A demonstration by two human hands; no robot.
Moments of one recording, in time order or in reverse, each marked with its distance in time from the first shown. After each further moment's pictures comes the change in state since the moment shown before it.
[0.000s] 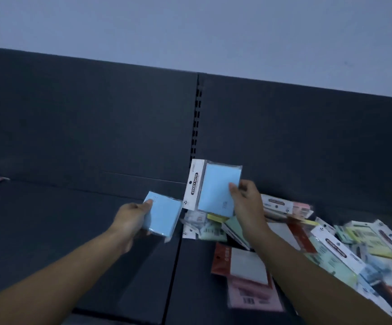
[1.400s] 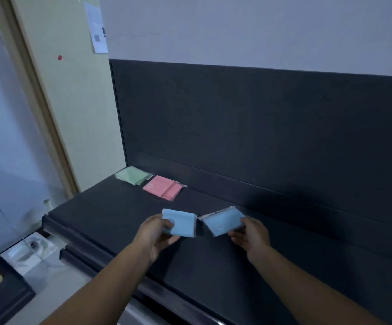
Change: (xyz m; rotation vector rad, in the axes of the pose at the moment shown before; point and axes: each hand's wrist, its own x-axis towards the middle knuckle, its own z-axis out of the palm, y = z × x) left_hand 0.115 -0.017 -0.431 -0.437 0.220 -0.156; right_hand -0.087 0.016 0.471 0.276 -0.238 0.589
